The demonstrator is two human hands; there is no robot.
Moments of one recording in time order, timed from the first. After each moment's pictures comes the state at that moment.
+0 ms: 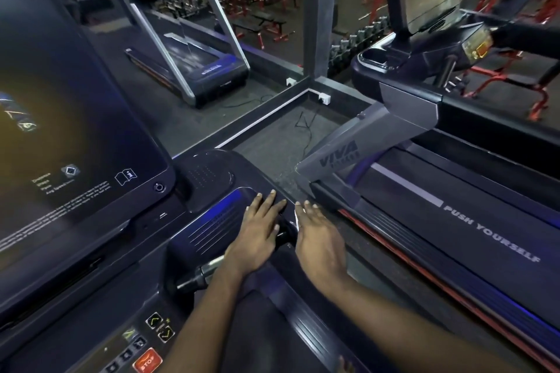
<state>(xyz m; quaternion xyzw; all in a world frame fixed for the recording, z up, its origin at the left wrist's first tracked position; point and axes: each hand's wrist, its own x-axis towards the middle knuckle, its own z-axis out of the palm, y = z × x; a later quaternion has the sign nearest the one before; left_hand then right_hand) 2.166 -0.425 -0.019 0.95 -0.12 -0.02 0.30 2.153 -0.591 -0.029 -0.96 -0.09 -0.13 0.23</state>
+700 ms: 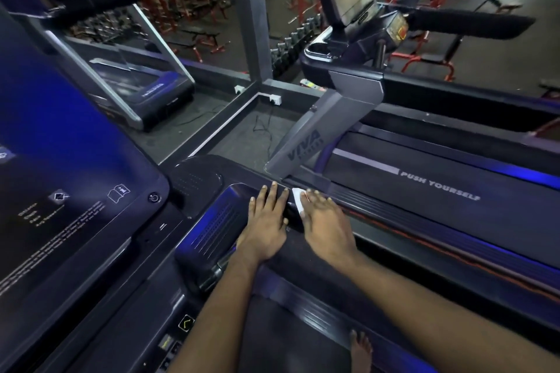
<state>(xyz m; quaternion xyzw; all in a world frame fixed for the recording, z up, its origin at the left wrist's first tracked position) 2.161 -0.427 -0.018 0.96 -0.22 -0.05 0.16 2.116 -0.586 -0.014 -0.98 -0.02 -0.09 0.15</state>
